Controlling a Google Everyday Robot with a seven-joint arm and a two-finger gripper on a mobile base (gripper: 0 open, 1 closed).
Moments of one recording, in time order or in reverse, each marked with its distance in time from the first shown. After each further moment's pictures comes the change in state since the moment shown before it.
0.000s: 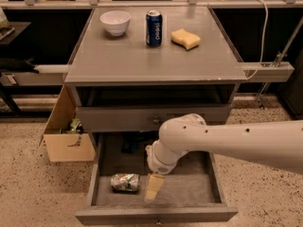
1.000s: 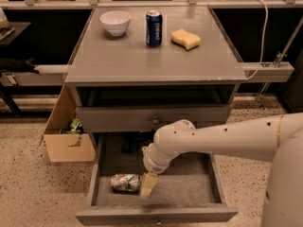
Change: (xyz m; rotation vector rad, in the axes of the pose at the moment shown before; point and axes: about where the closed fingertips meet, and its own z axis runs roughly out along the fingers) arm 0.009 -0.032 0.058 0.024 -0.013 -0.002
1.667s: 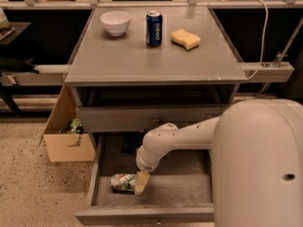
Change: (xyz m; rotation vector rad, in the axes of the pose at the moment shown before) arm 0.002 -0.036 0.080 -0.011 0.022 -0.016
